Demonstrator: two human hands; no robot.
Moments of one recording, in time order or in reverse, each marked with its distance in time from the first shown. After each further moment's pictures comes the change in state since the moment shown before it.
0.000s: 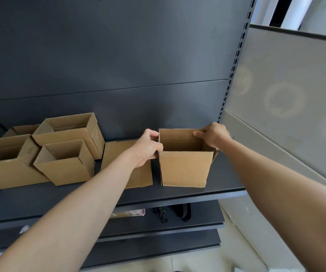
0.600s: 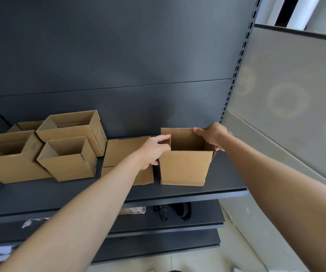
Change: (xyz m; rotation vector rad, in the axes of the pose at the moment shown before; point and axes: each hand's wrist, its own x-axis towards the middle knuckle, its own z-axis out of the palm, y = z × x) left_hand -0.010 -0.002 0.015 0.155 -0.037 0.005; right_hand -0.012 -0.010 -0.007 0.156 -0.110 0.115
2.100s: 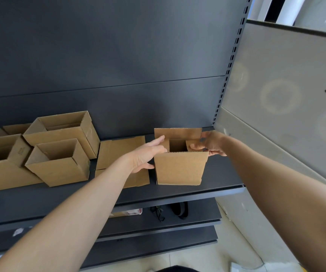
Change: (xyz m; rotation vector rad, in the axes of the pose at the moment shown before) left_hand 0.014 -0.016 -0.008 -0.024 -0.228 -0.055; right_hand 0.012 0.031 0.006 0.339 -0.359 -0.069
